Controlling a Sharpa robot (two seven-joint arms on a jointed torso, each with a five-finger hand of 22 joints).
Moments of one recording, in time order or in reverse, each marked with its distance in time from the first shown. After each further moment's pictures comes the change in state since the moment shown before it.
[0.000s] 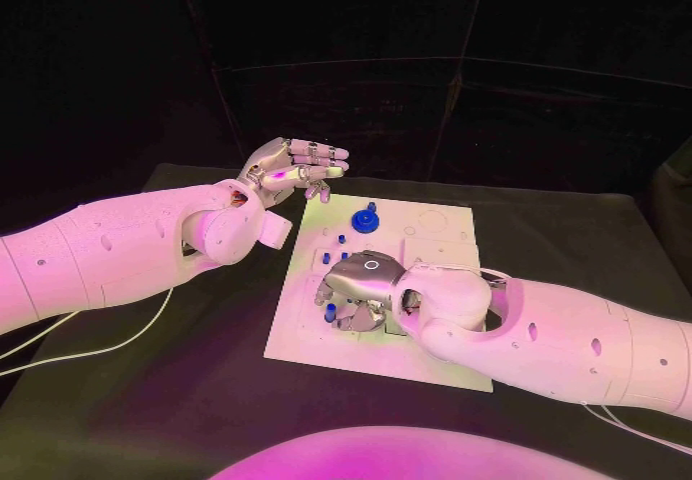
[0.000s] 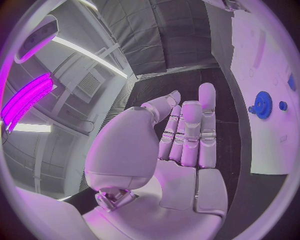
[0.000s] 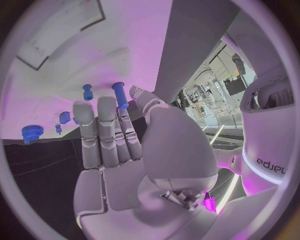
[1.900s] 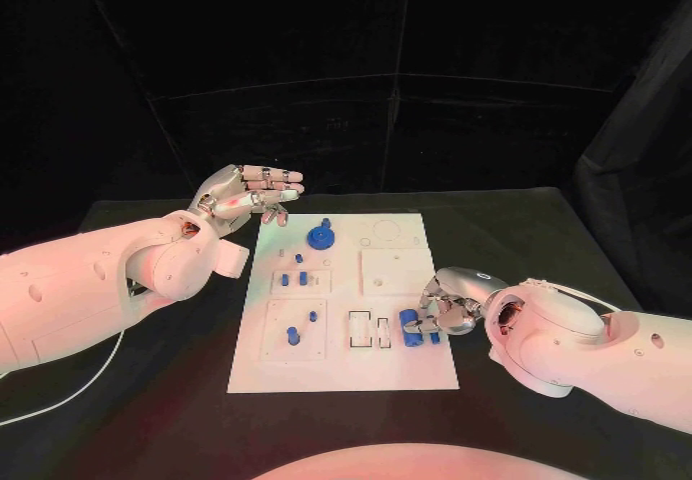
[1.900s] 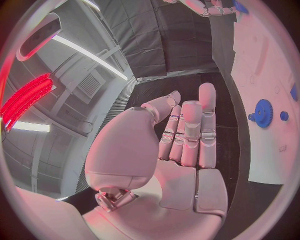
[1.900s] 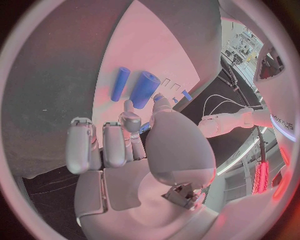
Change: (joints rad) left arm -0.001 -0.017 -0.007 0.014 0.000 0.009 -0.008; left_hand -0.004 0.004 -0.003 -0.003 0.000 0.000 0.000 0.000 0.000 0.000 0.000 0.000 -0.001 0.000 0.000 0.000 -0.002 0.000 0.000 0.000 0.000 0.000; right arm -0.048 -0.488 -0.002 0.237 0.323 -0.158 -0.394; right_hand -0.134 0.082 -0.440 0.253 0.080 0.100 -0.076 0.197 0.146 0.375 -0.109 0.963 0.922 0.119 -0.093 0.444 0.592 -0.087 0.328 -0.081 0.333 0.426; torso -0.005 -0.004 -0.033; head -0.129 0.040
